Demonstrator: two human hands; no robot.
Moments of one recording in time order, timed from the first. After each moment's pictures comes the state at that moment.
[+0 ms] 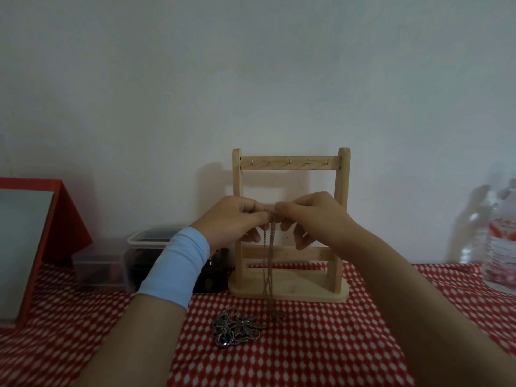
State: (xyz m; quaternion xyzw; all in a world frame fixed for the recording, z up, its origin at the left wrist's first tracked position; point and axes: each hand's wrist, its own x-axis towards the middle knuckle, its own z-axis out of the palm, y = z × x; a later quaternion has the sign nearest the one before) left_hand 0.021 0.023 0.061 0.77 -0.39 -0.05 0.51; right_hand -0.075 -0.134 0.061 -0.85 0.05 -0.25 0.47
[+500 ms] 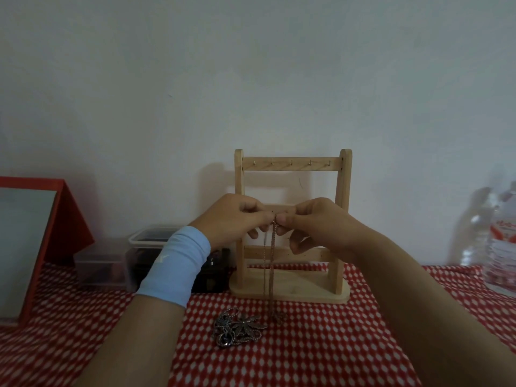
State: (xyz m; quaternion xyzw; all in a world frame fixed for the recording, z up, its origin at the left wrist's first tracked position) left_hand 0.023 0.027 0.065 0.78 -0.44 0.01 0.45; right_hand -0.078 -0.139 0.060 -0.82 0.02 -0.15 0.55
